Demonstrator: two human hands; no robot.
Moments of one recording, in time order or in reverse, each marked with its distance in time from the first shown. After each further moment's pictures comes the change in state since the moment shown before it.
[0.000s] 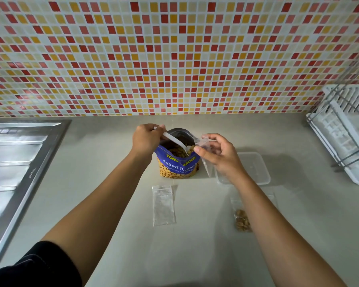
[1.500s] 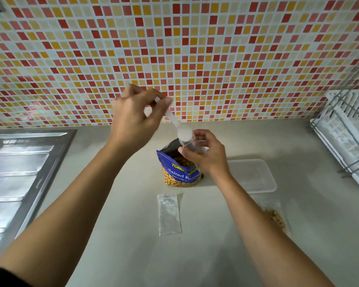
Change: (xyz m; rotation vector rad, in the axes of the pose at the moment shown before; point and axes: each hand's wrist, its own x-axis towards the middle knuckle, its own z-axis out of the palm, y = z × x) left_hand -0.033 0.068 -0.057 0.431 0.207 0.899; right_hand 0.013 -0.029 0.045 -0.120 0.142 -0.166
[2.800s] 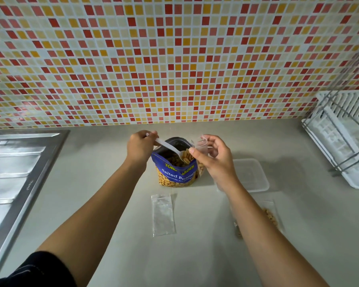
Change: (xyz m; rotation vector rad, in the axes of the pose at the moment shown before) left_hand -0.028 -0.046 0.081 -0.434 -0.145 -0.910; right_hand -0.009 0.024 -0.024 0.208 0.069 0.087
